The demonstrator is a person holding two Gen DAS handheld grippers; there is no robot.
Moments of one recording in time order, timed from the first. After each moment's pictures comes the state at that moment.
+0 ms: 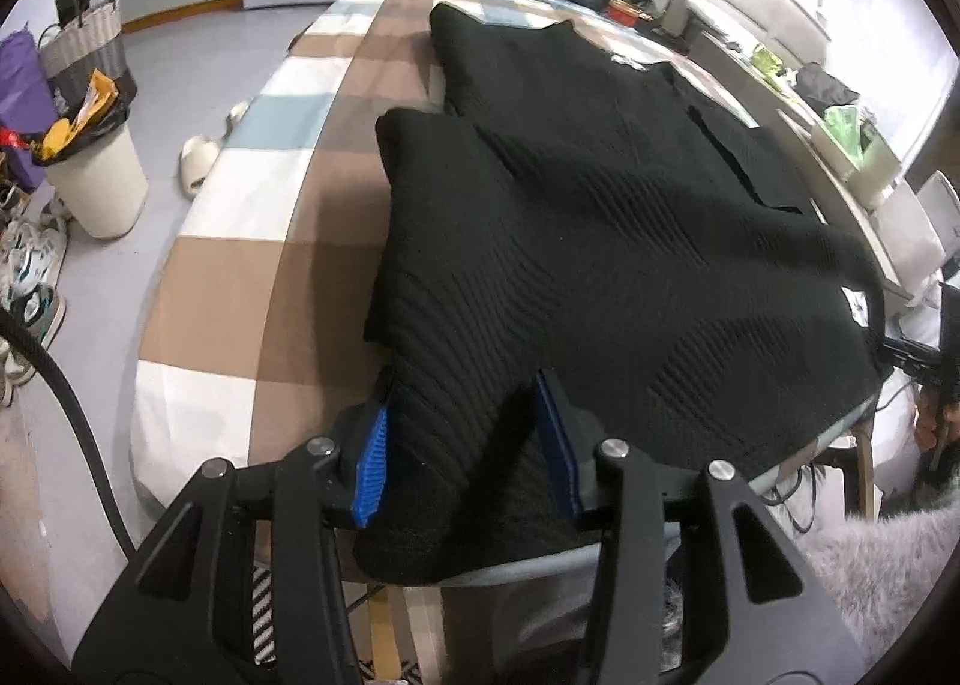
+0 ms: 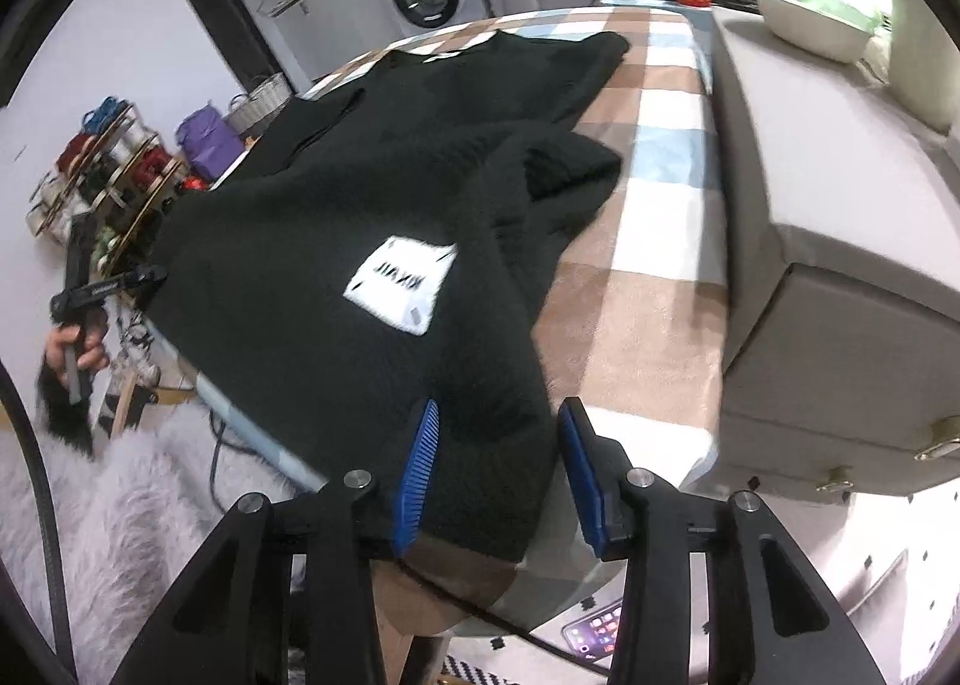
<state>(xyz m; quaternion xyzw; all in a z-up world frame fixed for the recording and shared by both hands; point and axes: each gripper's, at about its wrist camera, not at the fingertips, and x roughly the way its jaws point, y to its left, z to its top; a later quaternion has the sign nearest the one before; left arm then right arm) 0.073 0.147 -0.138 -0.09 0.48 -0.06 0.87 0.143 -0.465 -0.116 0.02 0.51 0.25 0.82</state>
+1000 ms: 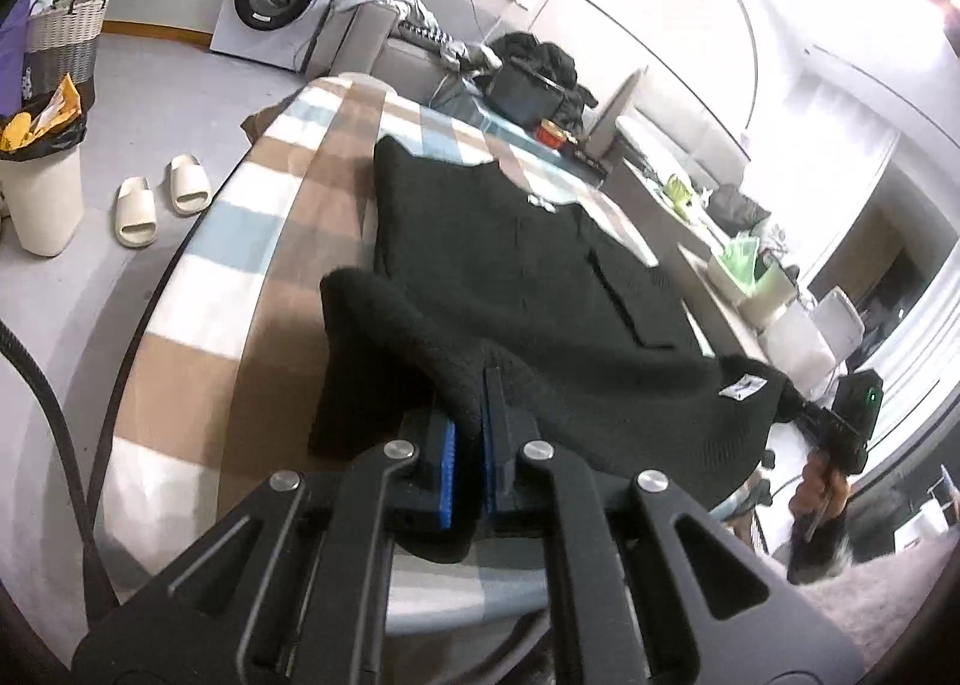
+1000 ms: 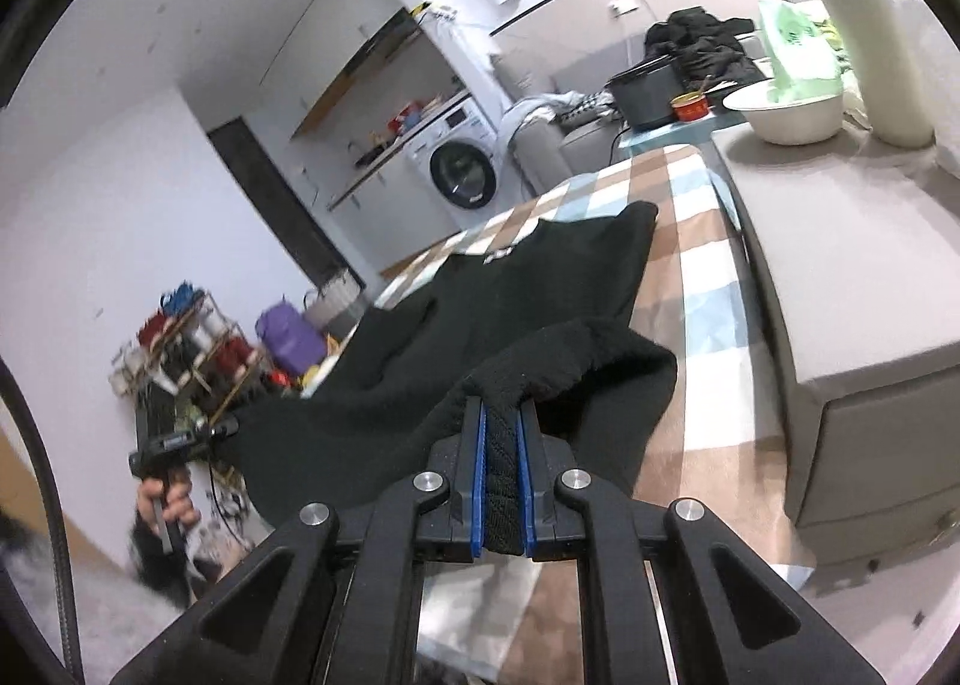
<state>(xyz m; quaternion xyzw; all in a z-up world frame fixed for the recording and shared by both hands) 0.065 0.174 -0.076 -0.22 0.35 -0.13 0.90 0.152 -0.477 -0.075 0.23 0.31 0.26 0.89</state>
